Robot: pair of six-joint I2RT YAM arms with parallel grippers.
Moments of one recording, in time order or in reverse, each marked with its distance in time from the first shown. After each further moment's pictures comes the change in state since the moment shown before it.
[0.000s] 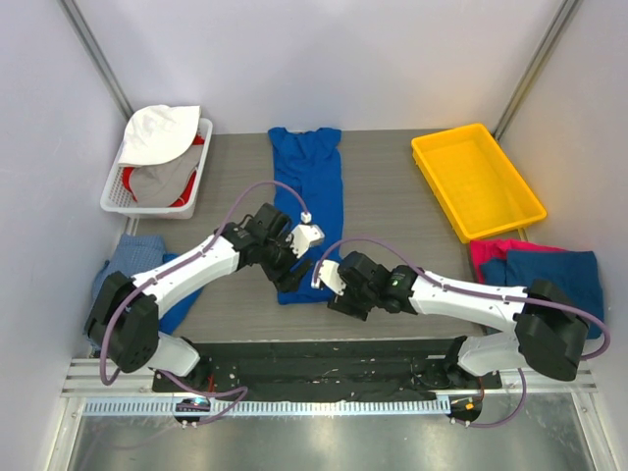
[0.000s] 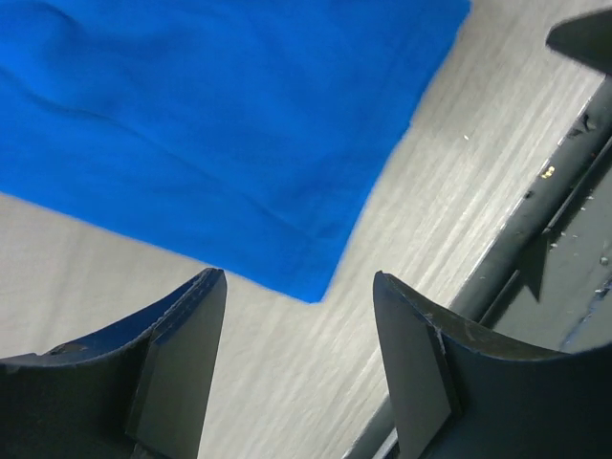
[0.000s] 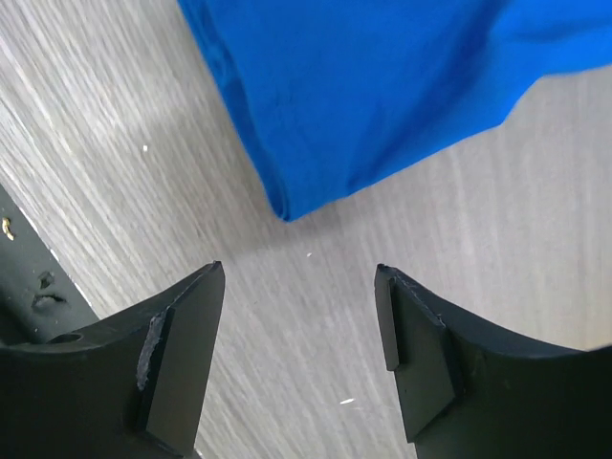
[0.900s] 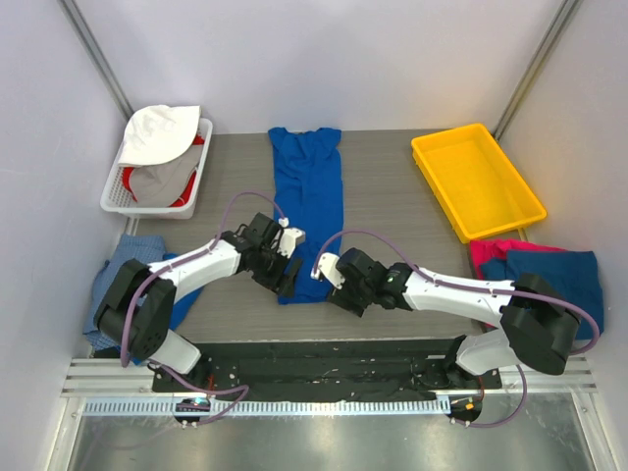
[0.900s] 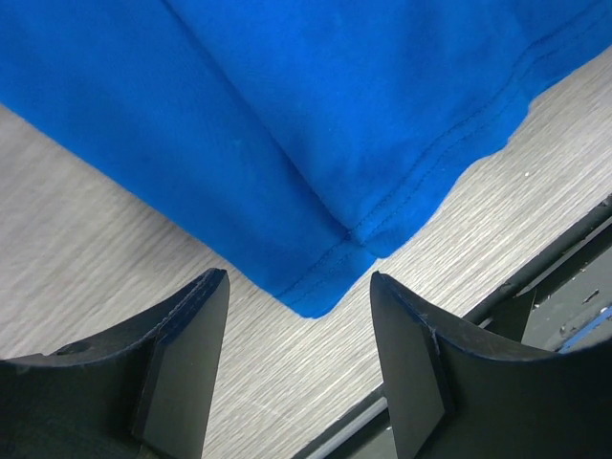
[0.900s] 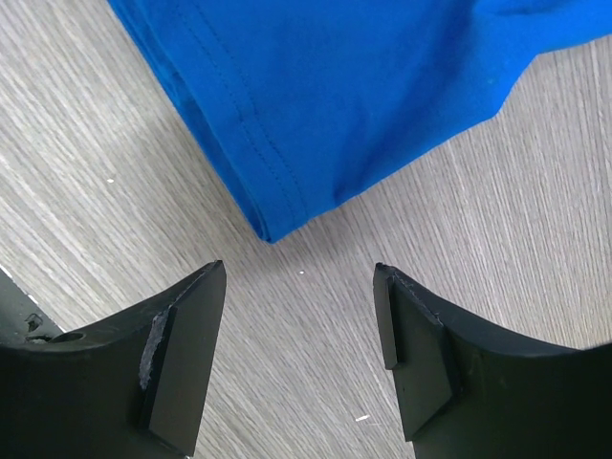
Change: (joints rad) left arm 0.085 0.062 -0.171 0.146 0.000 -0.326; right arm -0.033 0.061 -0.014 0.063 0.013 0.082
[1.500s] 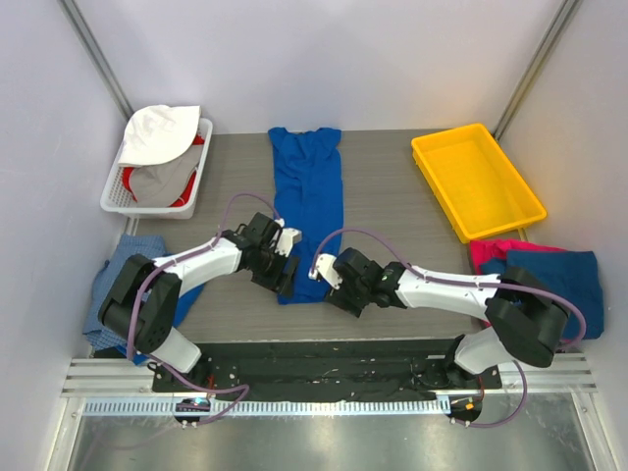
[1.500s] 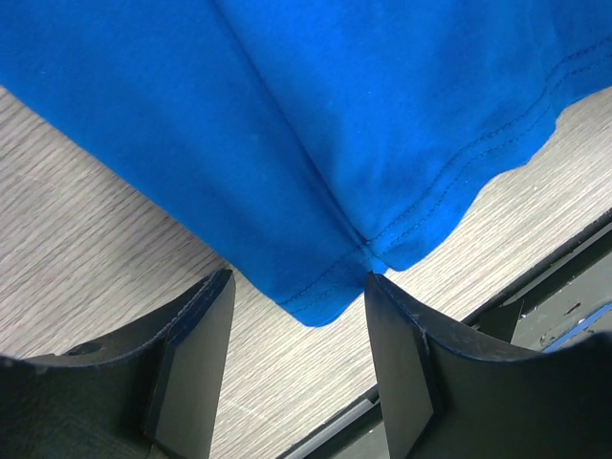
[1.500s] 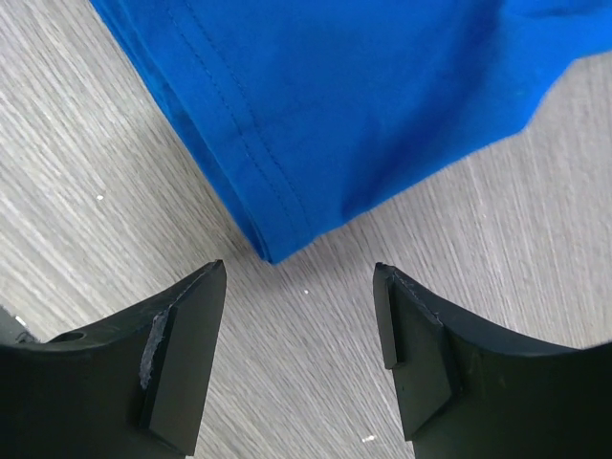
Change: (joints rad) left arm 0.022 0.056 0.000 0.001 0.020 -0.072; right arm -0.013 0.056 0.000 0.036 -0.020 0.000
